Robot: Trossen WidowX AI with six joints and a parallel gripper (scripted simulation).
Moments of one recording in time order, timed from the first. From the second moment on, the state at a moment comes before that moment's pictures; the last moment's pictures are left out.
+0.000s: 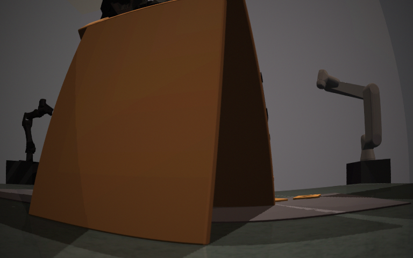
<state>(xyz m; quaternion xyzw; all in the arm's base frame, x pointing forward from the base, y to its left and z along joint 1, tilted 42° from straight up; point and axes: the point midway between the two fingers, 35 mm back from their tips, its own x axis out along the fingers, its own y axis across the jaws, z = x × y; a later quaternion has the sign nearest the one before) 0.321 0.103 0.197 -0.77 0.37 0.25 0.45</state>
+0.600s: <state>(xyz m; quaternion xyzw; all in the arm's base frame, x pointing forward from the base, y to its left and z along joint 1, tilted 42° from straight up) 0.309 -0.111 0.159 -0.73 0.55 0.34 0.22</state>
